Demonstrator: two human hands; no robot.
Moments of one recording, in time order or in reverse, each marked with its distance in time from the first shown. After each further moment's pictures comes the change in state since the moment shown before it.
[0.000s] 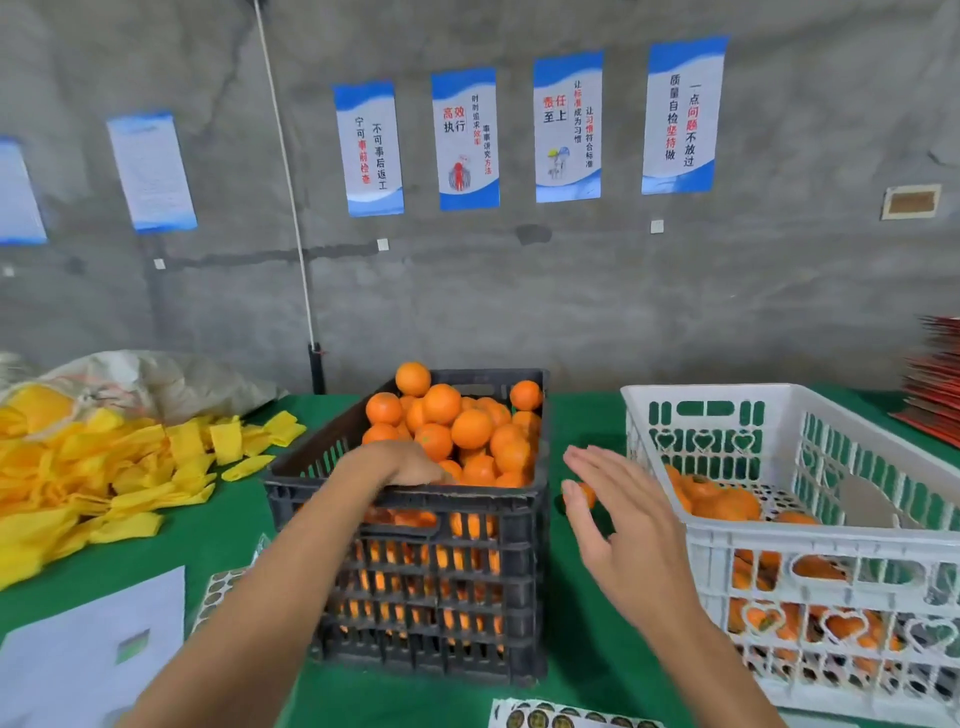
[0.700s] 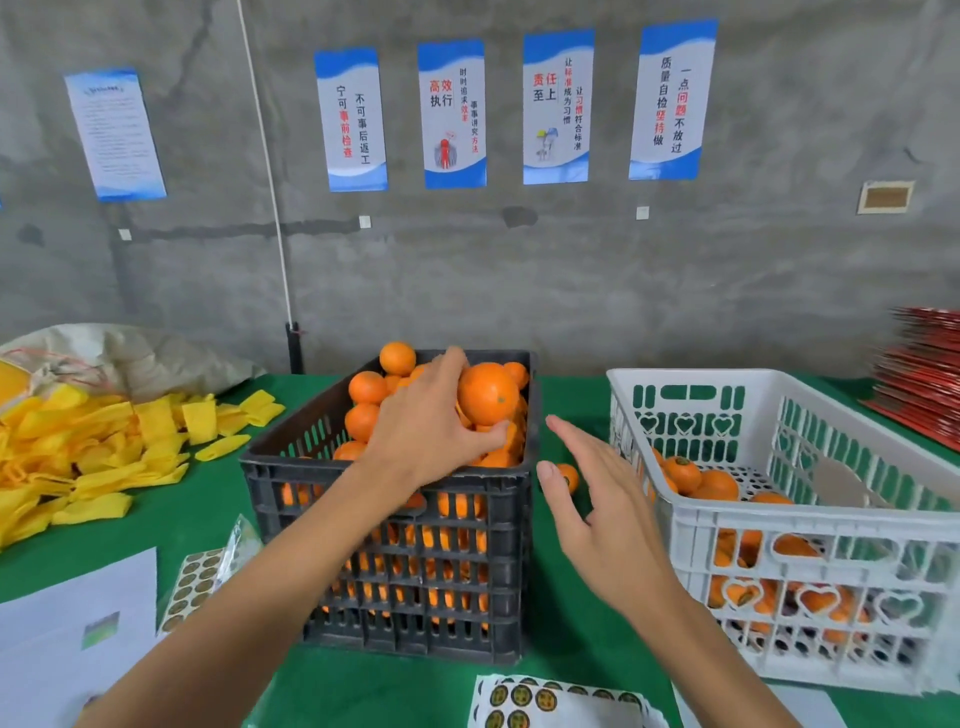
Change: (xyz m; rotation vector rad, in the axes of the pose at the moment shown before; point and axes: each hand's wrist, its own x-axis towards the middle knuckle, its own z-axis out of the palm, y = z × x) left_hand -0.045 0.039 0.027 -0.178 1.000 0.558; right_hand 0.002 -0.018 -0.006 0.131 -0.203 0.161
